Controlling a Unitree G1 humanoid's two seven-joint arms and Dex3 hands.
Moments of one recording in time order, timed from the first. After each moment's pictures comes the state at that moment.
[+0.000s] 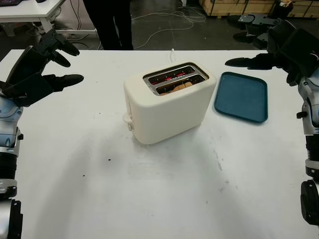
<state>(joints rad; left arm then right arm) -0.56 0.68 0.15 0.37 0.05 -0.28 -0.36 -0.74 -0.62 -0.07 0.20 -0.01 0.24 0.50</state>
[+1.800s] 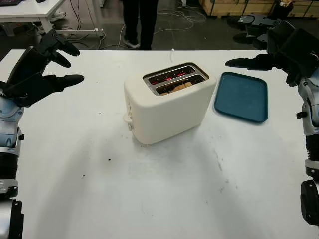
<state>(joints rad) -0.56 0.67 0.15 0.37 0.05 -0.27 -0.36 -0.74 -0.62 -0.07 0.20 -0.01 0.24 0.50</state>
